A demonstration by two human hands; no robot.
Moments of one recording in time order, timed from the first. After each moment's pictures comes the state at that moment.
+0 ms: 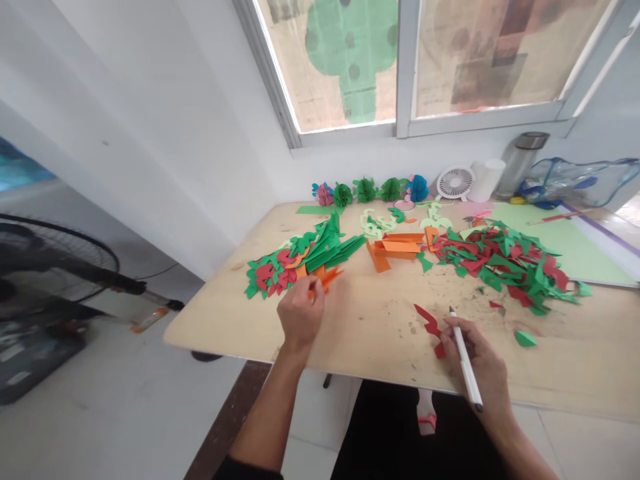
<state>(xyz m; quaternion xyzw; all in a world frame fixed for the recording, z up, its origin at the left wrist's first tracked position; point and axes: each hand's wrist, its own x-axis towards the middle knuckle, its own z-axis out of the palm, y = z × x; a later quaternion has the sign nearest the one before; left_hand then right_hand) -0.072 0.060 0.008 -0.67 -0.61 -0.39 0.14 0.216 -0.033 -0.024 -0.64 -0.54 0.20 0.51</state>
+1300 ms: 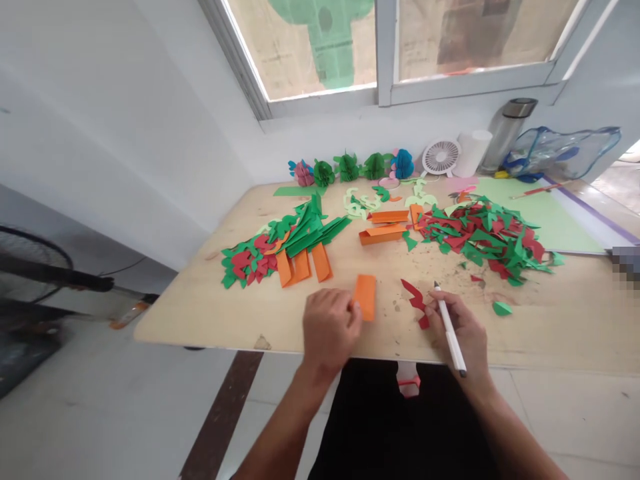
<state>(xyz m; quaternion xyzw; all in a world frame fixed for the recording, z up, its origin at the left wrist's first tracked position) 0.001 0.005 0.031 -0.79 -0.55 -0.26 0.05 0.211 -0.029 -0.004 -0.63 -0.49 0.24 0.56</state>
